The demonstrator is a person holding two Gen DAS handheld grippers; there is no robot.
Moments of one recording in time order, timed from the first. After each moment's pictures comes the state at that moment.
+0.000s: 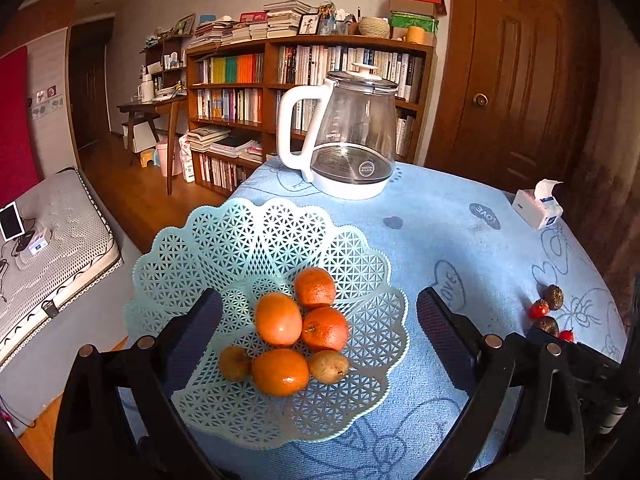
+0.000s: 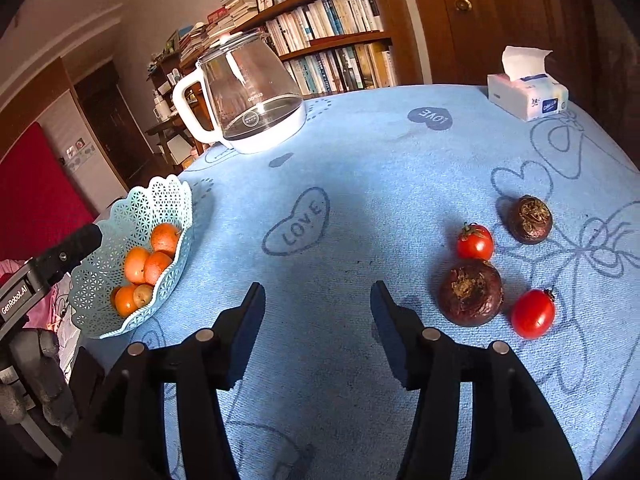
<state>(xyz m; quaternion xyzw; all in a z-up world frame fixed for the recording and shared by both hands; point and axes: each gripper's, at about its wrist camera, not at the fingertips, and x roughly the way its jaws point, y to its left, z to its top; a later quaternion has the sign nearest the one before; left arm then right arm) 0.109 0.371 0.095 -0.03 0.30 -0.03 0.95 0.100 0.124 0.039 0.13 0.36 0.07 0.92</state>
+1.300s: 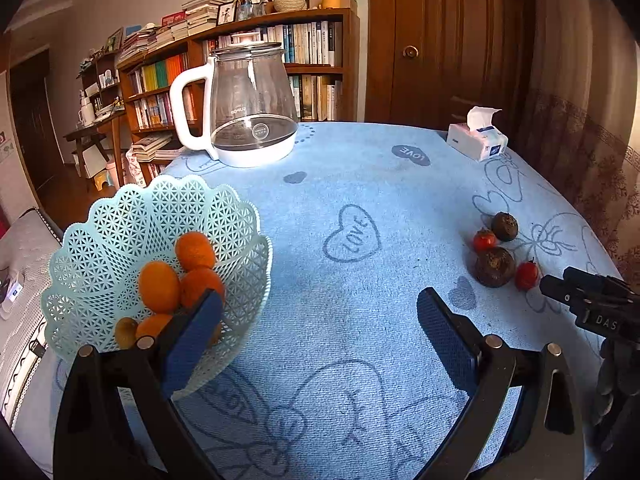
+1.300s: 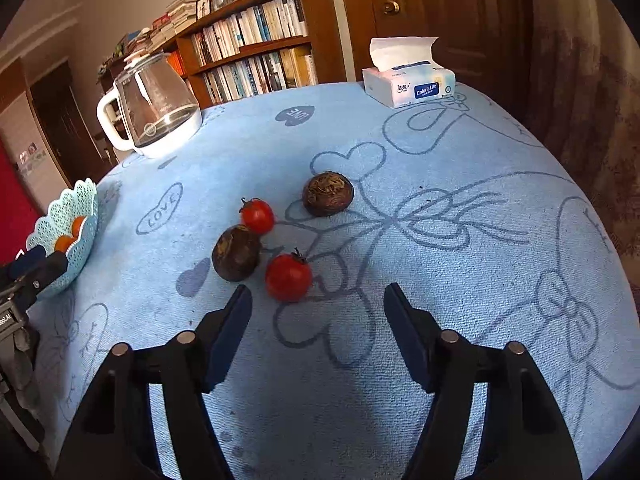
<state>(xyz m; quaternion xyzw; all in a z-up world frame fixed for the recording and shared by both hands) 0.092 0.283 0.066 0.05 0.32 -0.12 0.94 0.057 0.009 0.025 0.10 0.38 -0.03 0.92</state>
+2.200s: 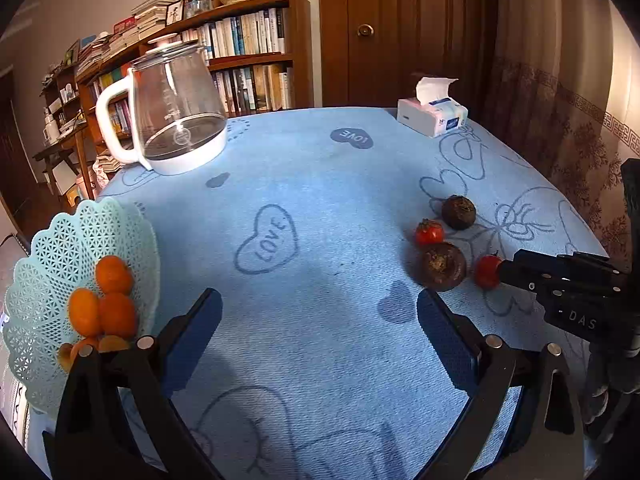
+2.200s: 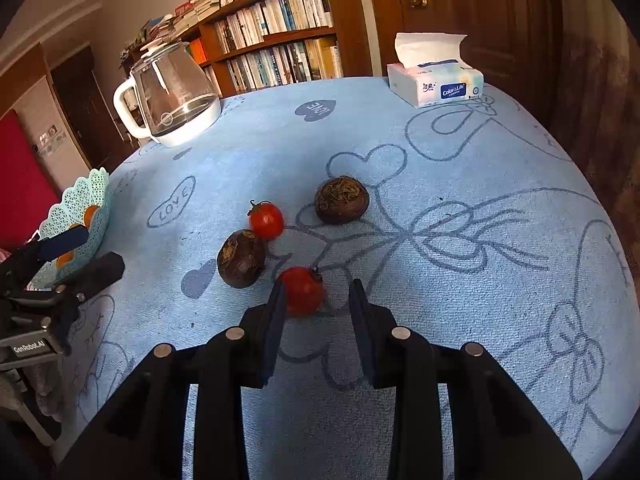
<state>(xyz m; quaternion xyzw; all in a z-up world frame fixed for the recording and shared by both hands) 0.103 0.211 0.058 0.09 0.34 -0.17 0.92 0.069 -0.004 0.030 0.10 0.38 0.02 0.92</state>
